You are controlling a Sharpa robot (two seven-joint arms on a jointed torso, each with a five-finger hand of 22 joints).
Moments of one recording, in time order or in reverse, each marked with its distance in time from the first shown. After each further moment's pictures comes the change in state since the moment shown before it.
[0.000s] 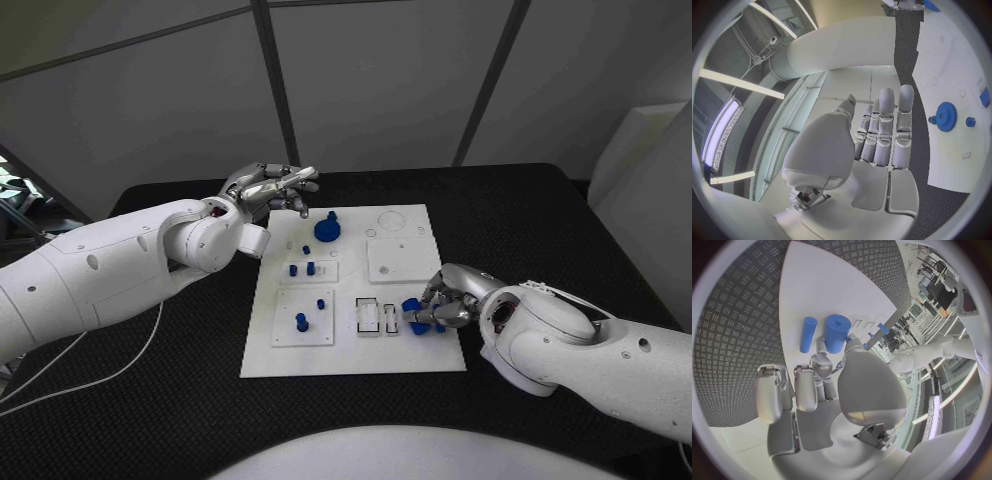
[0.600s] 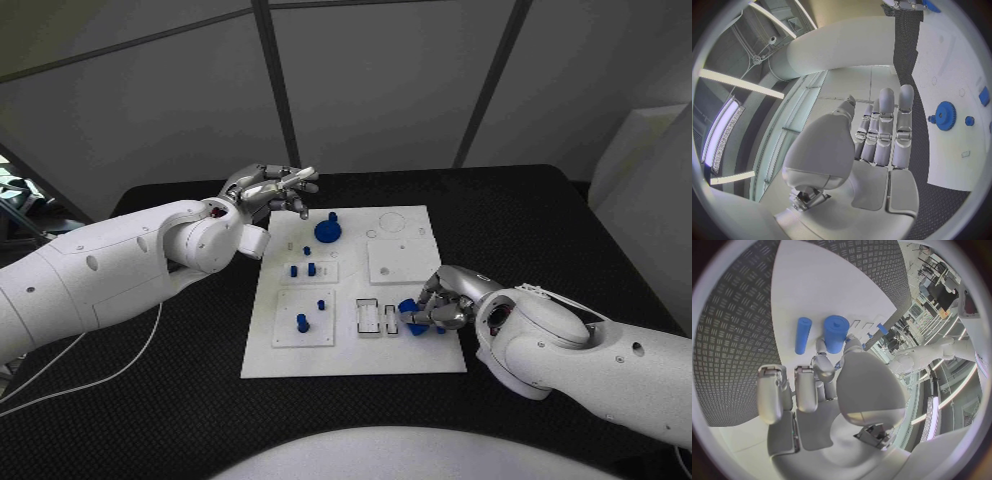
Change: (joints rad) left arm 0.000 -0.005 0.000 0.005 0.000 -0.005 -0.006; left_hand -0.001 0.009 -0.003 0.003 0.000 0.000 0.000 0.004 0.000 -0.002 -0.002 0.003 0.000 0.000 0.000 0.000 -0.001 0.000 0.000 0.000 -0.002 -0.001; right arm -0.011 0.011 -0.002 0.005 -0.007 -0.028 -0.008; right_hand 0.018 0.028 -0.032 0.007 0.046 0.018 -0.010 0.019 0.032 0.034 -0.013 0.027 0.063 0.002 -0.009 0.004 0.012 0.000 0.003 -0.011 0.007 0.000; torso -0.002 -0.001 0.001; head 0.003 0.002
